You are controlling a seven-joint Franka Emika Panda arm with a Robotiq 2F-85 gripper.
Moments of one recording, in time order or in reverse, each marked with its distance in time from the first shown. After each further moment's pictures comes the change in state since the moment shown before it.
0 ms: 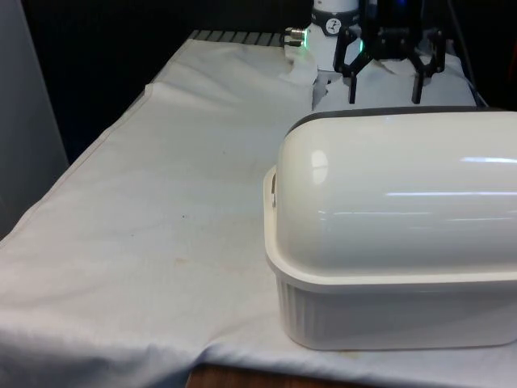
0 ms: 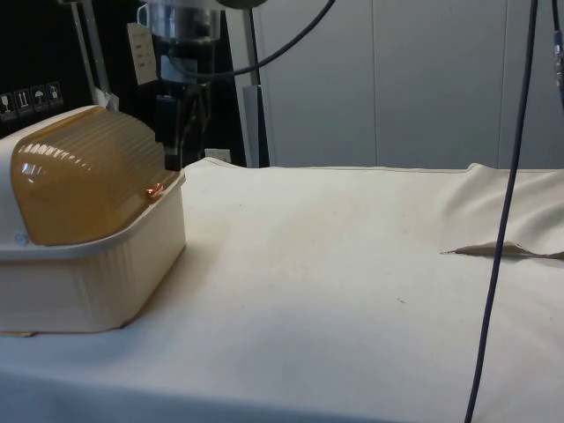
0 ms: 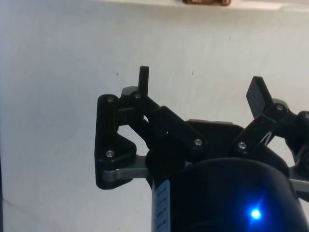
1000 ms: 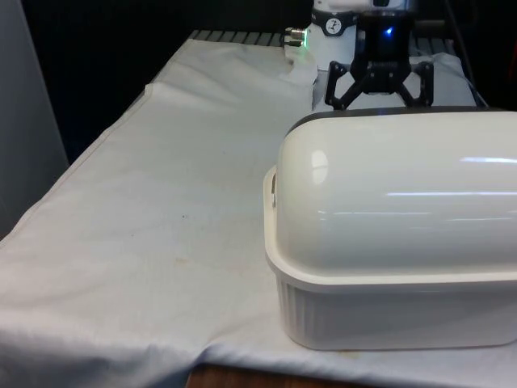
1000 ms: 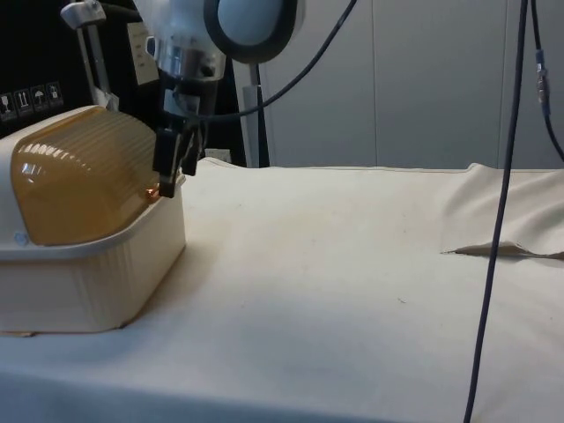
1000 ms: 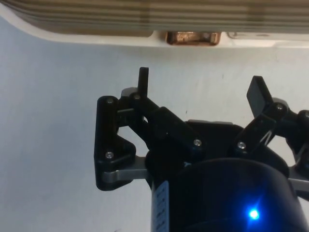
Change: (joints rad) arm -0.010 0.093 -0.009 -0.038 0.012 0.234 -0.018
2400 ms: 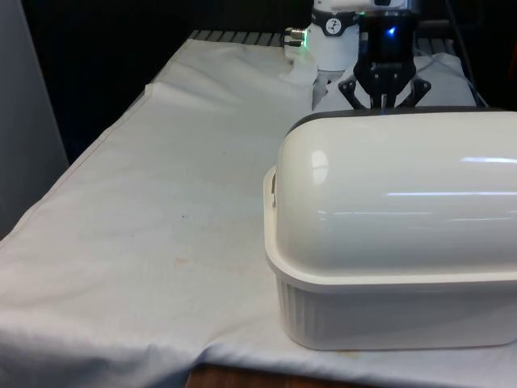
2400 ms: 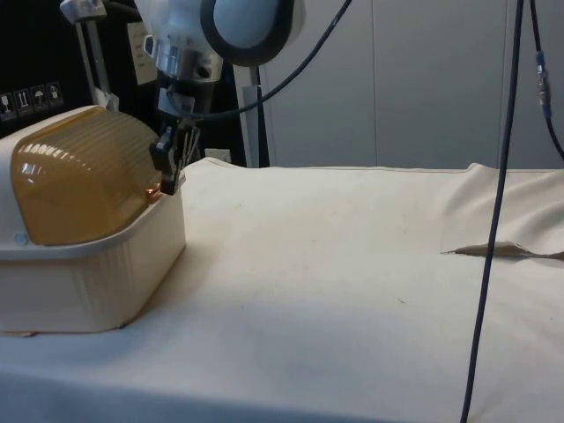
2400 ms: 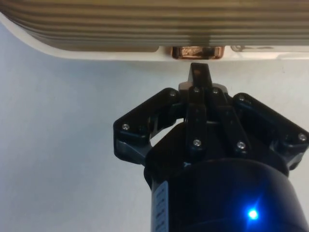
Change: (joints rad) arm 0.000 0.010 0.007 0.003 0.042 0.050 -0.007
